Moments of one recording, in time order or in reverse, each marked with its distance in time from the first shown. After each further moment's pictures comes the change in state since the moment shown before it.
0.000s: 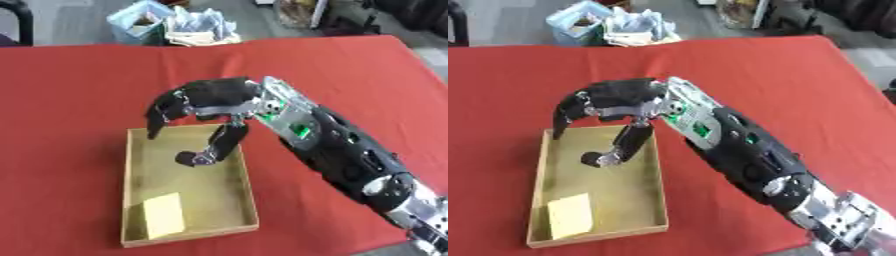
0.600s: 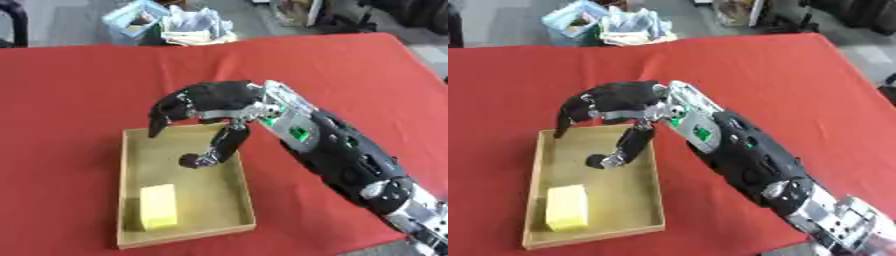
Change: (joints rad) left arm 0.000 0.000 0.000 0.000 0.000 0.001 -0.001; right arm 0.020 -0.003 -0.013 0.004 0.031 -0.022 -0.022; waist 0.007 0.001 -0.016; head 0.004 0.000
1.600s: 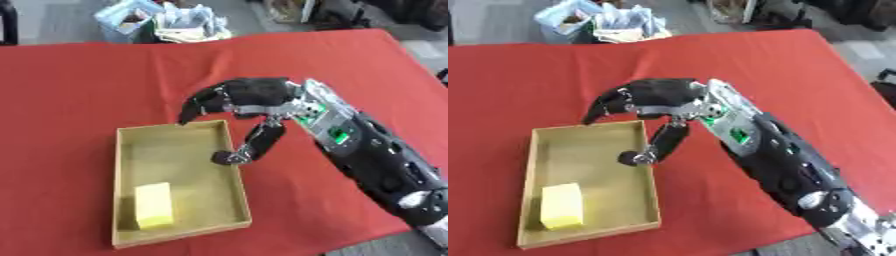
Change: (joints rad) left arm 0.003 0.000 0.004 0.000 -0.004 0.002 0.002; right arm 0.181 -0.118 -0.152 -0.217 -0.115 0.086 0.044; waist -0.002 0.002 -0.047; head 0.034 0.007
